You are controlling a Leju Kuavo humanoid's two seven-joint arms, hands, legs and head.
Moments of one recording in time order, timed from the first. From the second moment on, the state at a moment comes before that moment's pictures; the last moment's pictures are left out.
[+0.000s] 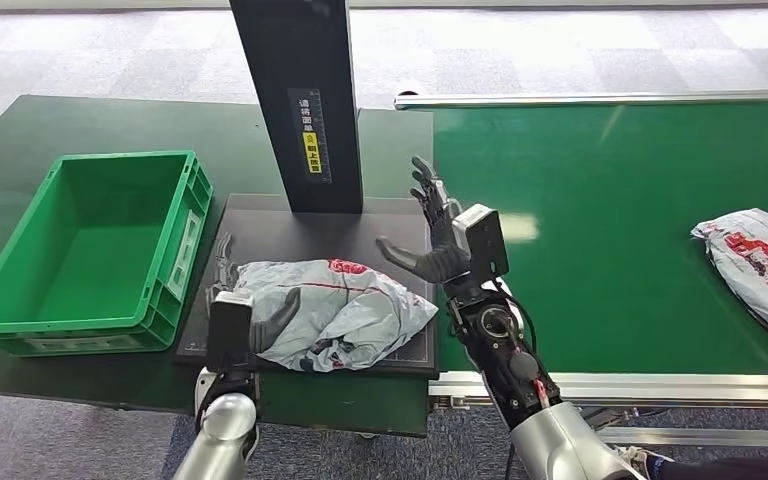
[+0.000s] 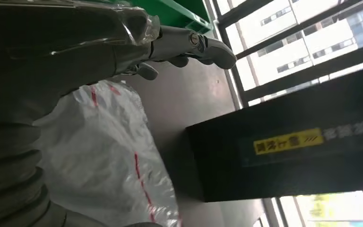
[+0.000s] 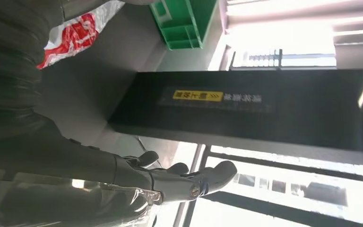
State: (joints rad) left arm -0.21 -0.25 -0.15 -1.17 -0.39 0.47 -0.38; right arm -0.60 0.15 0.43 -0.91 -0.10 0.06 -0.53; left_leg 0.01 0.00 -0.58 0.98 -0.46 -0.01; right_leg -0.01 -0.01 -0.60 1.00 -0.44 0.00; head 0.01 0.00
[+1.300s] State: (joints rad) left arm -0.35 -0.25 -0.17 -0.85 -0.54 0.57 -0.46; right arm -0.60 0.17 0.29 -0.73 -0.01 -0.02 -0.32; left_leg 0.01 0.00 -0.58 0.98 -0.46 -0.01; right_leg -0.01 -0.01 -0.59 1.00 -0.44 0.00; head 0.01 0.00
